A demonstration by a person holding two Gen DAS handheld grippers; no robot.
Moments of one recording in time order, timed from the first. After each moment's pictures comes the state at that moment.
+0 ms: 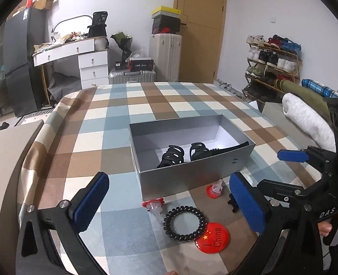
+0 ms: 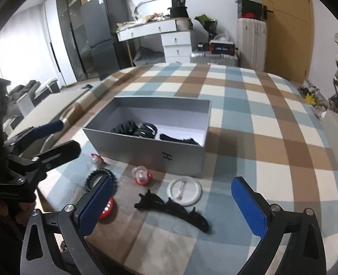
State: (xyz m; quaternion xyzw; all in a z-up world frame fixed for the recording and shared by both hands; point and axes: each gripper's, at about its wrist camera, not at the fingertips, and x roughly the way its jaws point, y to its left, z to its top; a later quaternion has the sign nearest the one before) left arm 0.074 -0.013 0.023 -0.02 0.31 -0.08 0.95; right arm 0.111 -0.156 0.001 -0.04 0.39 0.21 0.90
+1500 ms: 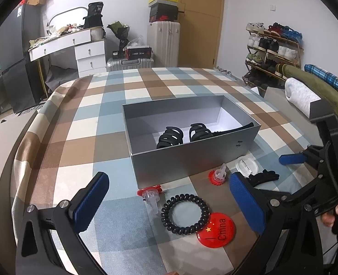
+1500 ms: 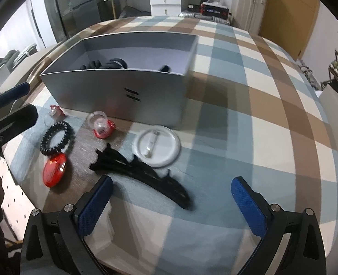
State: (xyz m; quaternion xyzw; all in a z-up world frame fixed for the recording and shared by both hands) left arm 0.077 -0.019 0.009 0.00 0.35 -0.09 0.93; right arm 0.125 -0.166 -0.047 -0.10 0.50 0.16 0.84
